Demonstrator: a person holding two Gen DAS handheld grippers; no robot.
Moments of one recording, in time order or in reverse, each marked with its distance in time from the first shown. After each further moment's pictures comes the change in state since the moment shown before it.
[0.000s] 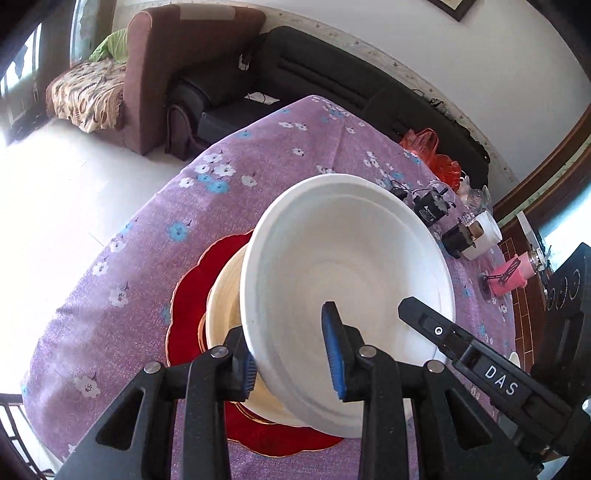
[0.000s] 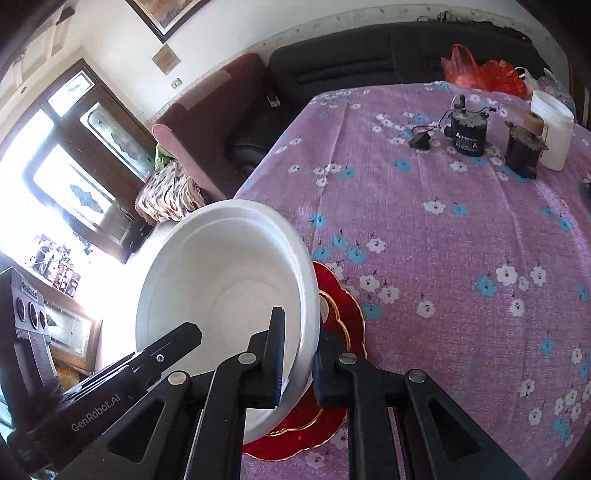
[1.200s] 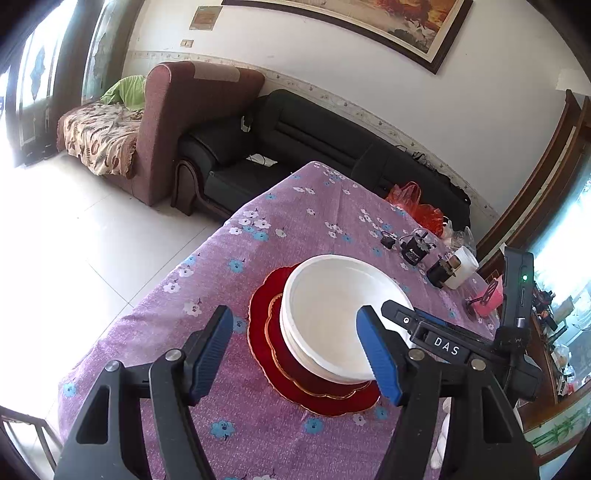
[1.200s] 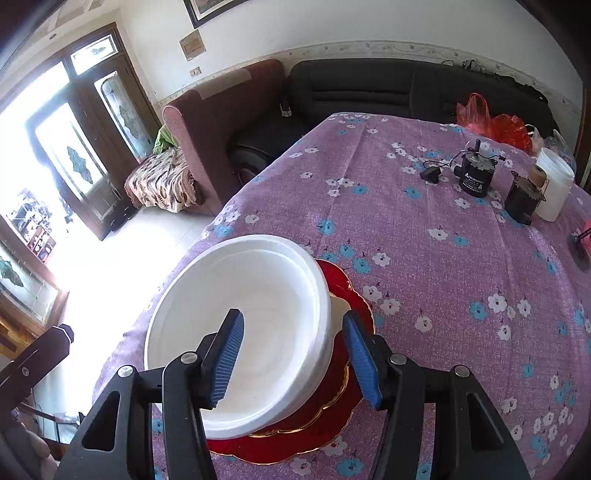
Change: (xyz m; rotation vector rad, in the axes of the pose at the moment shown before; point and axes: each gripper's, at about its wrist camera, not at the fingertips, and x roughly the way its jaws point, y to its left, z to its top) left arm -0.098 0.048 -0.046 0.034 -0.273 -0.040; right arm 0.000 0.032 -0.023 -0.185 -0.084 -0.119
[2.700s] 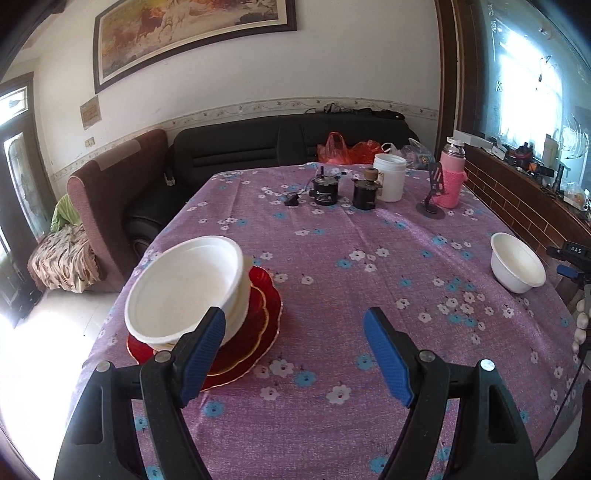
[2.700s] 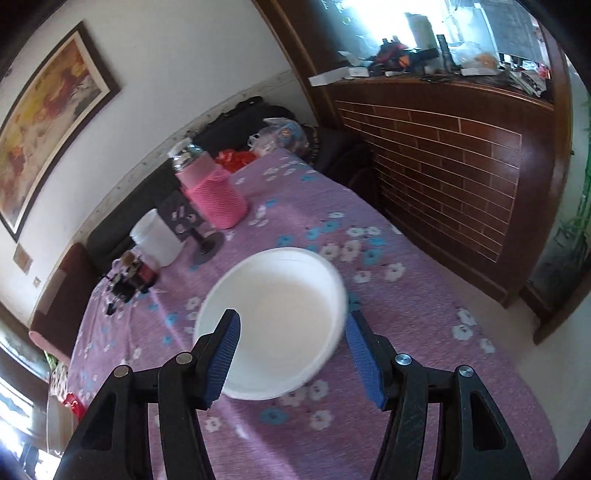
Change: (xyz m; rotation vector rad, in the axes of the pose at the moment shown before) left arm 0.020 -0.193 -0.101 0.556 -0.011 0.012; right arm -0.261 -0.401 -0.201 0.765 -0.365 -0.461
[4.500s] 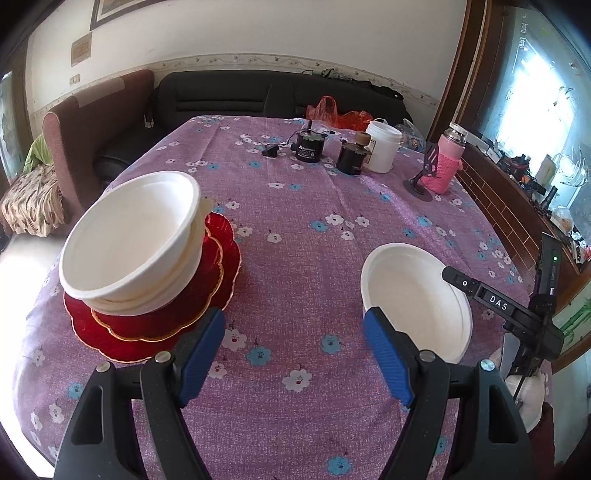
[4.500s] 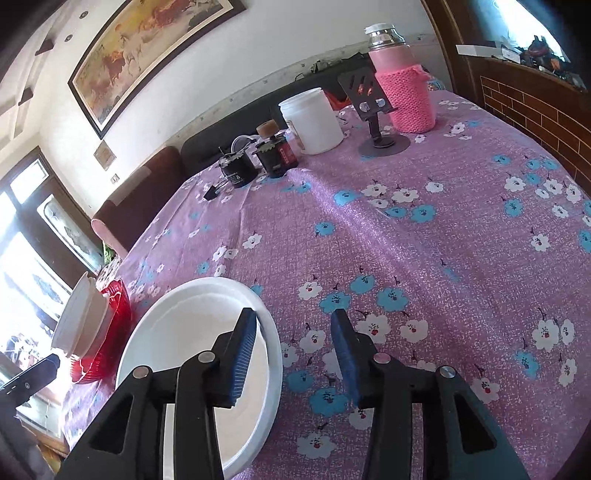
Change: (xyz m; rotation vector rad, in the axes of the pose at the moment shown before) left arm 0.044 0.000 -0.010 -0.142 0.162 -0.138; right arm 0.060 0.152 -0.111 -0.317 0.178 0.361
